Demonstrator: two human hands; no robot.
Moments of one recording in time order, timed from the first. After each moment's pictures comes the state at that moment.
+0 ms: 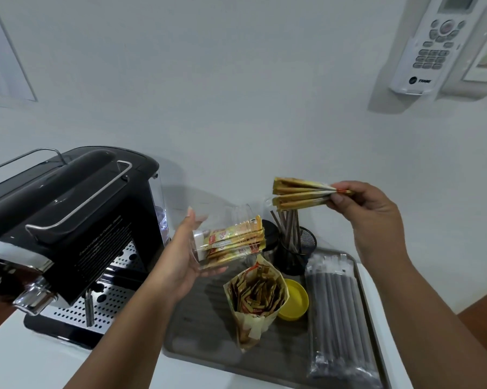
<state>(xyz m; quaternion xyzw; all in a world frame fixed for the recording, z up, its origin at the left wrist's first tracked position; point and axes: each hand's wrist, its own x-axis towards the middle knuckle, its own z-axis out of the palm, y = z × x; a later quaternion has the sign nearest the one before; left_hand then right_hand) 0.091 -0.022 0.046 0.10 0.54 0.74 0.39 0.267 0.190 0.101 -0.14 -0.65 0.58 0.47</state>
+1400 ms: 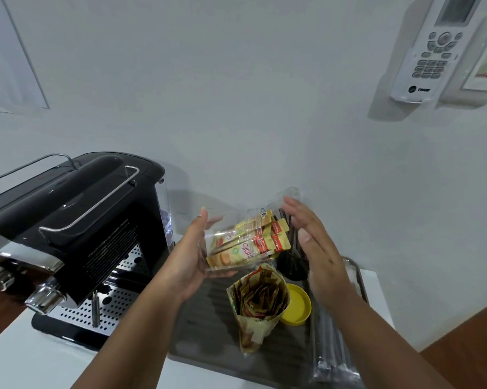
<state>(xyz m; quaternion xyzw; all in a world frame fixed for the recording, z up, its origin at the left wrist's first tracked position) 0.094 -0.021 0.054 0.14 0.54 0.72 0.41 0.253 0.127 0.063 -0.05 -0.79 0.51 0.35</state>
